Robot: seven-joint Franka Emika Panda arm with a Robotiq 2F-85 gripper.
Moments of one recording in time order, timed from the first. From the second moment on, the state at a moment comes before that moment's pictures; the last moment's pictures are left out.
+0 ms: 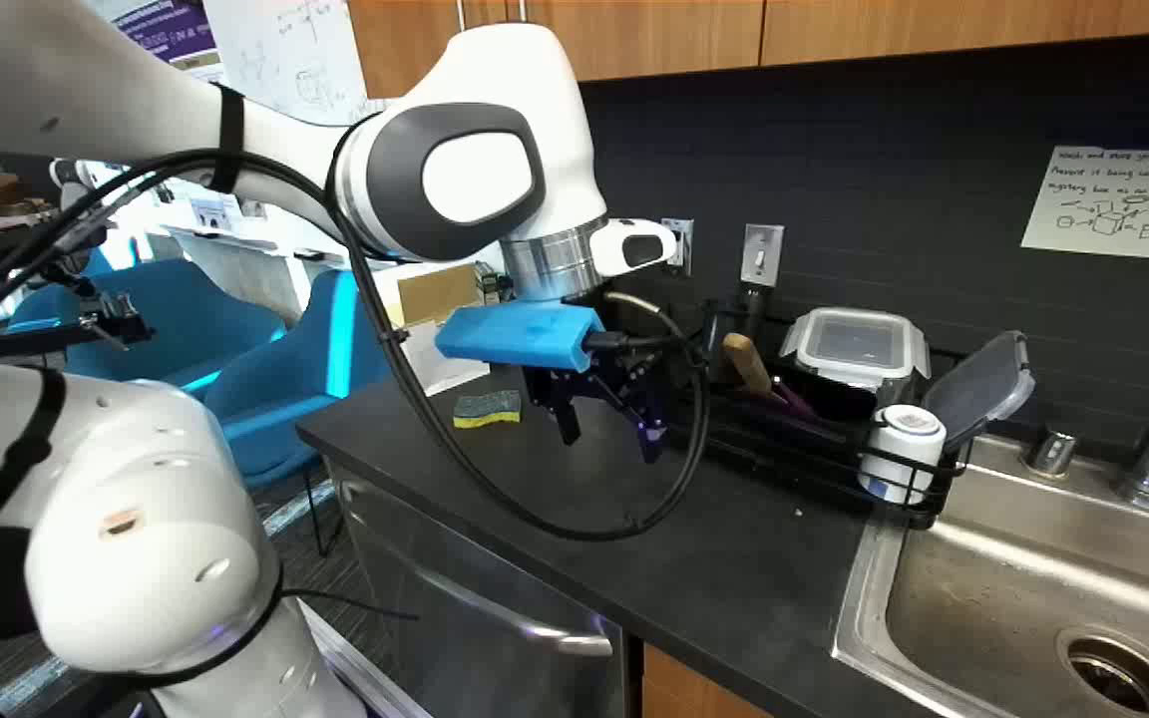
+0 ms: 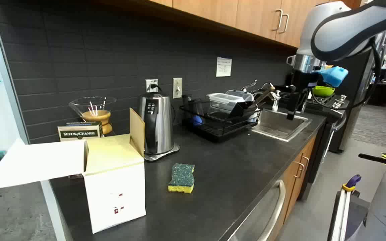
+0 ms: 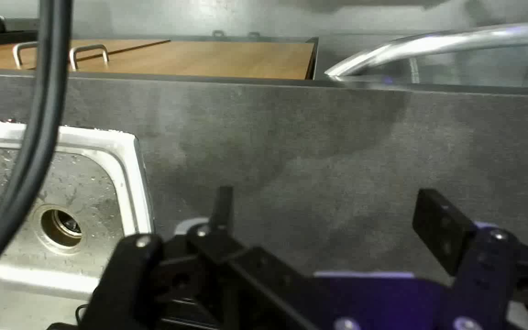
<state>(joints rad) -0.29 -0.79 -0.26 -2.80 -0.38 2.17 -0.26</state>
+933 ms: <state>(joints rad) -0.29 -0.78 -0.25 -2.79 -0.38 2.17 -0.26</state>
